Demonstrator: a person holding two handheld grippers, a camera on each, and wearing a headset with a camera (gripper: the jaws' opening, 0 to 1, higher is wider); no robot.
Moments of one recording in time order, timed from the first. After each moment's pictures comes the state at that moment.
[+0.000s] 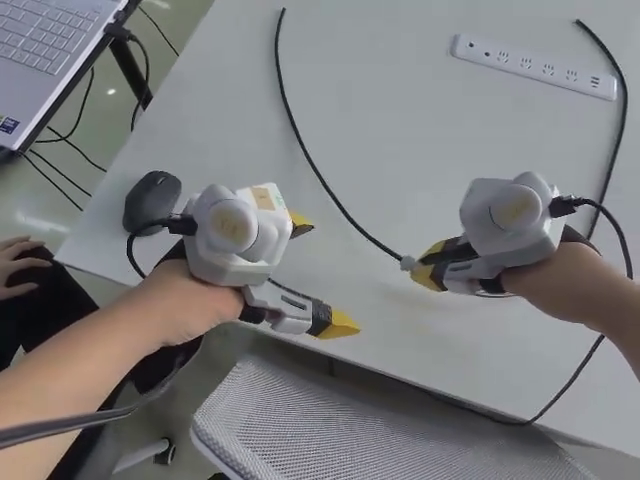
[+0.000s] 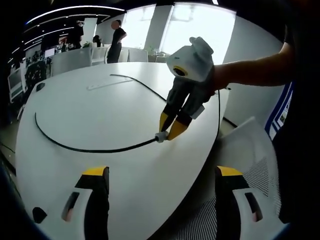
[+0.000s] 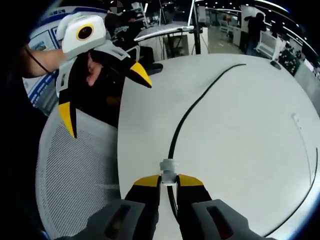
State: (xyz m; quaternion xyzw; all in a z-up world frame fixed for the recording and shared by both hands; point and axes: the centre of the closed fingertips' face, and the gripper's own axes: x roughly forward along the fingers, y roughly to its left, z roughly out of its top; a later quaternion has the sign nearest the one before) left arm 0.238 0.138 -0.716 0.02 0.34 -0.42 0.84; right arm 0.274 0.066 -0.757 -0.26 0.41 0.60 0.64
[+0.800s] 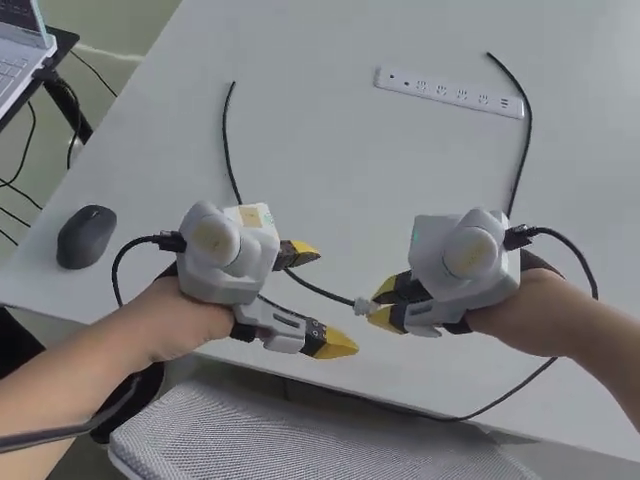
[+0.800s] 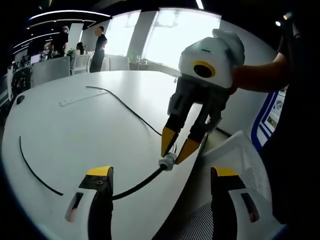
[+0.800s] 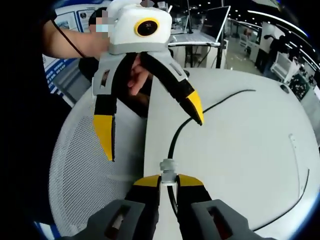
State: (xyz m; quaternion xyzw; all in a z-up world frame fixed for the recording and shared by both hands) left arm 0.236 0.050 -0.690 0.00 0.31 -0.48 0.82; right arm 0.228 0.028 -0.715 -0.30 0.36 0.65 0.60
